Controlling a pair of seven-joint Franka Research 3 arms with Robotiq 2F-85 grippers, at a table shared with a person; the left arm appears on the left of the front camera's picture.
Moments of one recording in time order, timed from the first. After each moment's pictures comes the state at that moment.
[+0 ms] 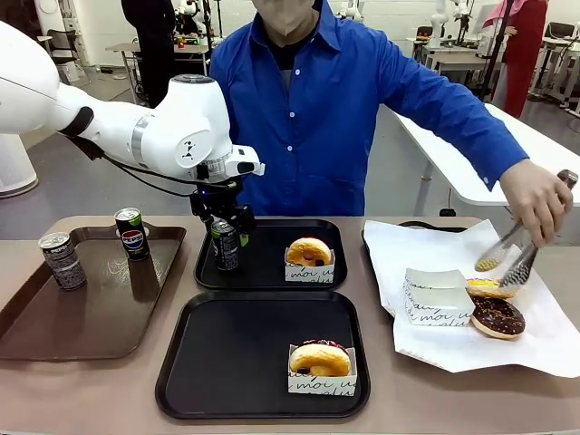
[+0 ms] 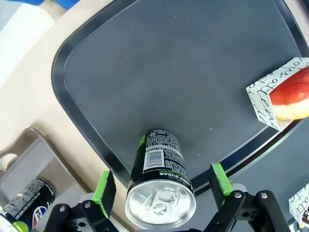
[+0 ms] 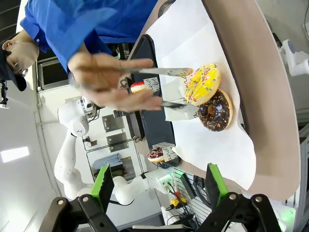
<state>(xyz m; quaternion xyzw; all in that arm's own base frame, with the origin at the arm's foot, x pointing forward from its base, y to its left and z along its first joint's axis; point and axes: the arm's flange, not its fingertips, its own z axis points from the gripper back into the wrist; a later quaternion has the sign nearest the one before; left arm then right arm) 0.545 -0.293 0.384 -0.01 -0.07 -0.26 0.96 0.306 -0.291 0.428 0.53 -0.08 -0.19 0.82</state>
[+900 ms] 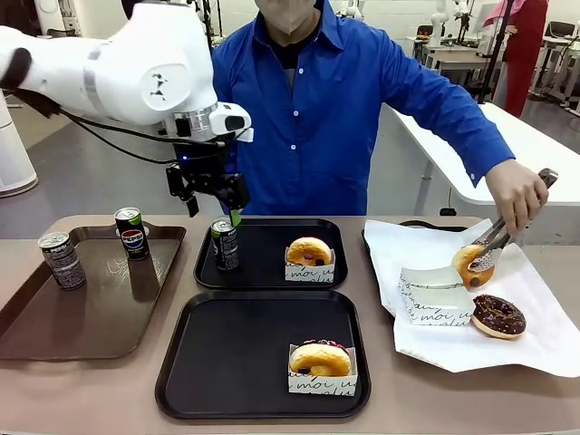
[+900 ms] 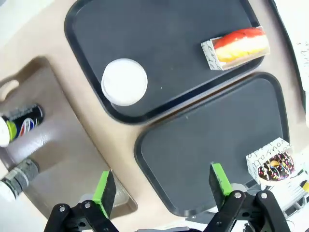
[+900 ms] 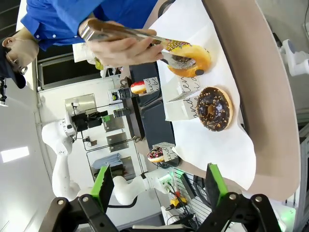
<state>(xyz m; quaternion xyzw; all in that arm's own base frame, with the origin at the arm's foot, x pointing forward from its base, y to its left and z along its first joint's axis) 0.459 -0.283 0.488 -0.03 -0.04 -0.19 0.98 0.306 -0.291 0.427 0.53 -0.07 -0.19 0.82</state>
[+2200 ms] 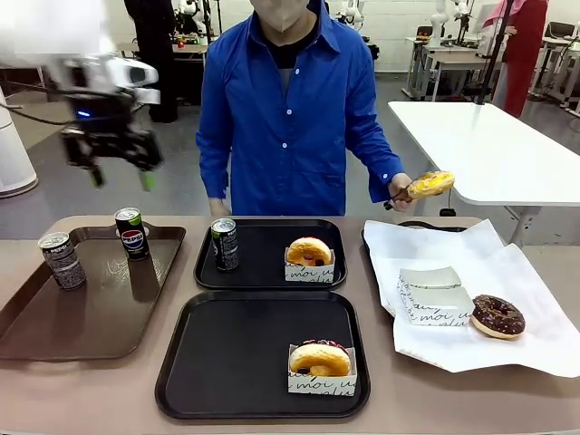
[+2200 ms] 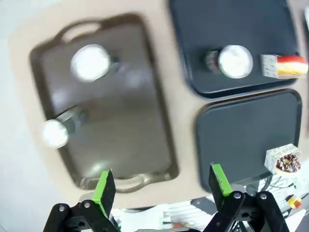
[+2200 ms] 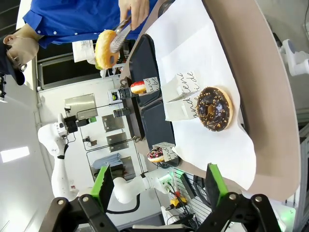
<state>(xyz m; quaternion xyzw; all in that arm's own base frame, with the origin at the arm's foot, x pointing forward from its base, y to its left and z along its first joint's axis) 0.473 -0.127 0.552 -0.02 -0.03 -0.05 1.00 0.306 -0.290 0.427 0.53 -0.07 -0.19 0.82</state>
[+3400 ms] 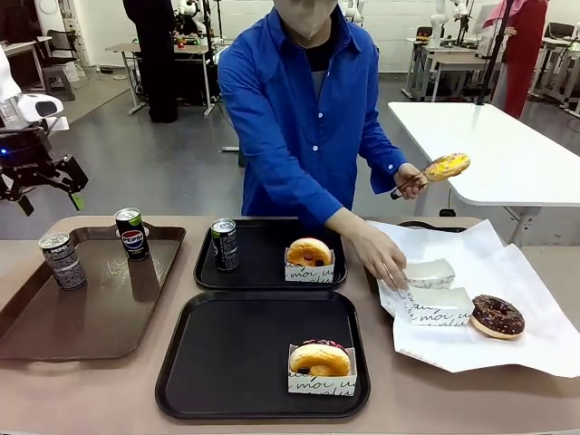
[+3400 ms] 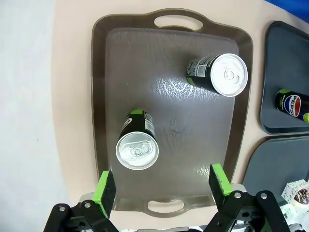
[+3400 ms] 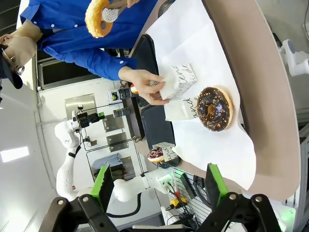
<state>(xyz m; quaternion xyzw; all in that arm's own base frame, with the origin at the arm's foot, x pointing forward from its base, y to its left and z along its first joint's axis) 0.491 0.021 0.483 -0.04 -0.05 0.06 1.00 0.306 -0.290 0.427 0.53 -0.07 -0.19 0.82</state>
